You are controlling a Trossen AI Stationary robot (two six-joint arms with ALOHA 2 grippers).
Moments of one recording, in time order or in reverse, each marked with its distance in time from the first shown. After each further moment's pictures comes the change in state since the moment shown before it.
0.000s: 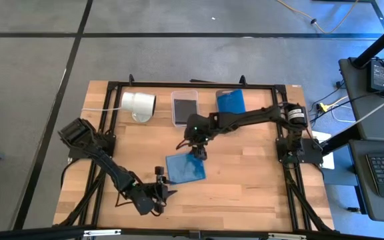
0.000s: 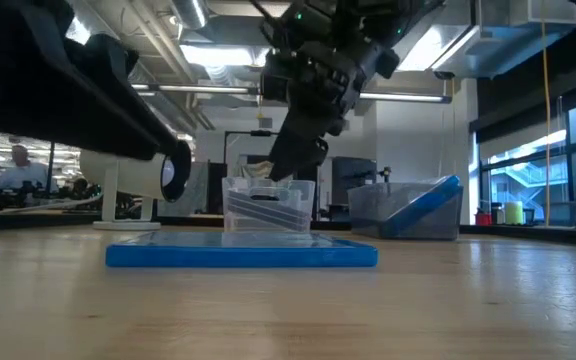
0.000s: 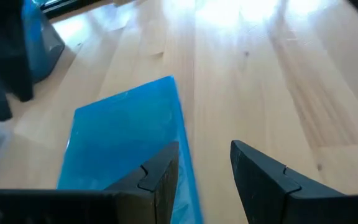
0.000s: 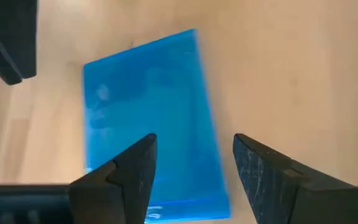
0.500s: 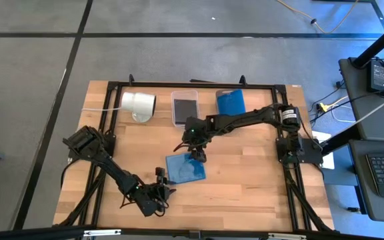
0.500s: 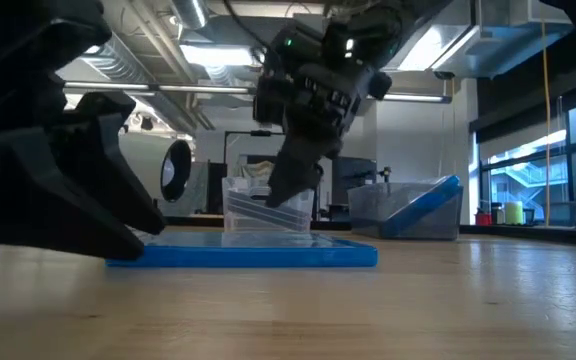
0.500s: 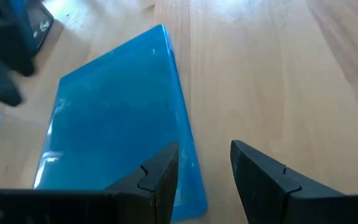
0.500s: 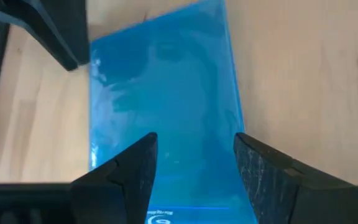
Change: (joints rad) left arm 0.001 0.130 0.000 -0.002 -0.008 0.004; right arm -0.001 0.078 0.002 0.038 -0.097 -0.023
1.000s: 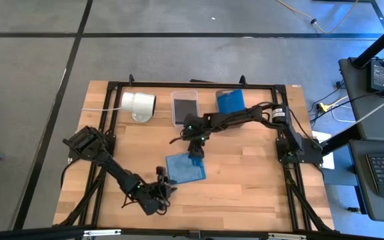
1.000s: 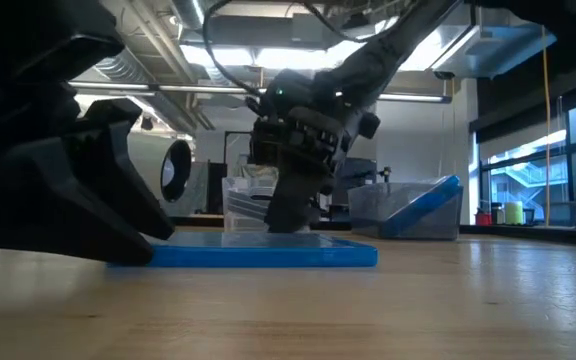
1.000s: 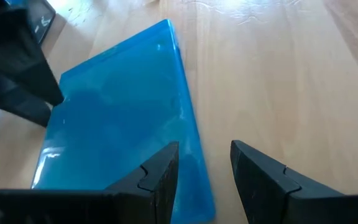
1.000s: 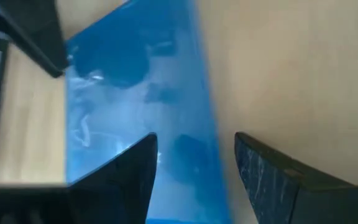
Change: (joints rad) left arm 0.019 0.013 0.000 0.008 0.003 -0.007; right arm -0.050 0.129 0.003 0.052 -0.141 0.022
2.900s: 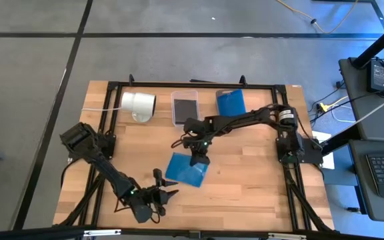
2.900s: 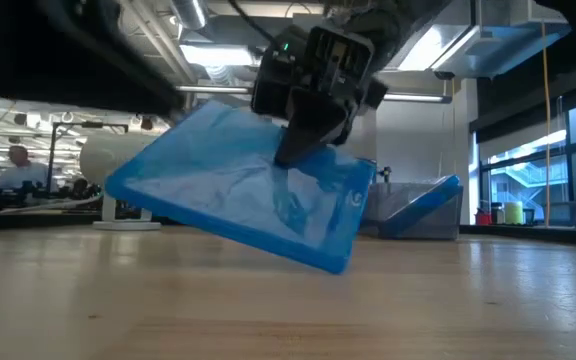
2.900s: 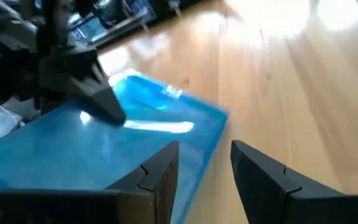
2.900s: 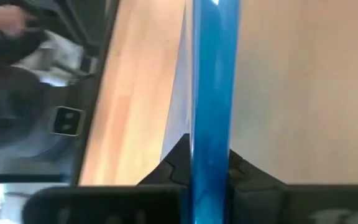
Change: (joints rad) left arm -0.072 -0.088 0.068 -0.014 -0.200 0.077; right arm 0.060 -0.093 0.007 -0.049 -0.185 0.024
